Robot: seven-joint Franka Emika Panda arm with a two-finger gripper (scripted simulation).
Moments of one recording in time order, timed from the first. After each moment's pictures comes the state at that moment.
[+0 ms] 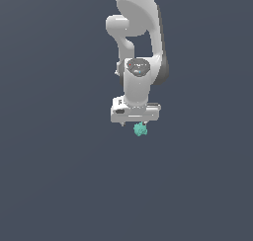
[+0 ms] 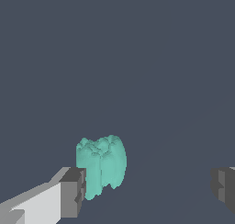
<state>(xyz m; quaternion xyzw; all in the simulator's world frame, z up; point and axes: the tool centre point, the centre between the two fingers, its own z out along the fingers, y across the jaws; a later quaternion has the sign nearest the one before) -0.029 0.034 0.121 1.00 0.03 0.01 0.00</state>
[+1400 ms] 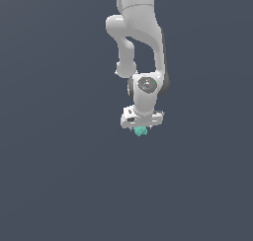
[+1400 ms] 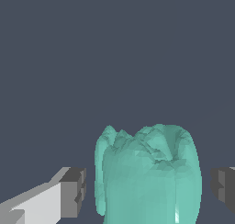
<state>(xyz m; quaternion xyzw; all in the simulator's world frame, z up) -0.060 0.073 0.038 1.00 0.06 0.00 0.00</state>
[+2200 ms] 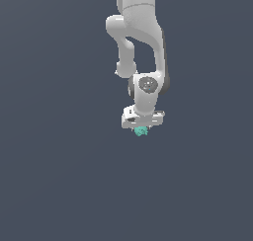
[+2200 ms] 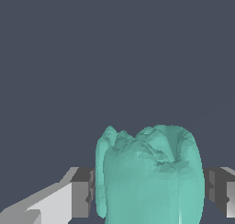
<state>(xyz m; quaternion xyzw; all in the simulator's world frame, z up) -0.059 0.075 0.039 1.00 0.06 0.00 0.00</state>
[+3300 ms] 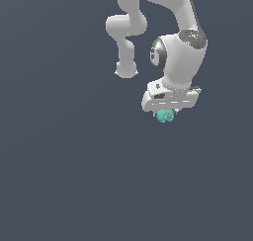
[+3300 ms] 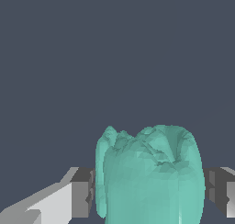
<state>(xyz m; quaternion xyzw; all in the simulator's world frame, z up) -0.035 0.160 0.194 1.00 0.06 0.00 0.00</state>
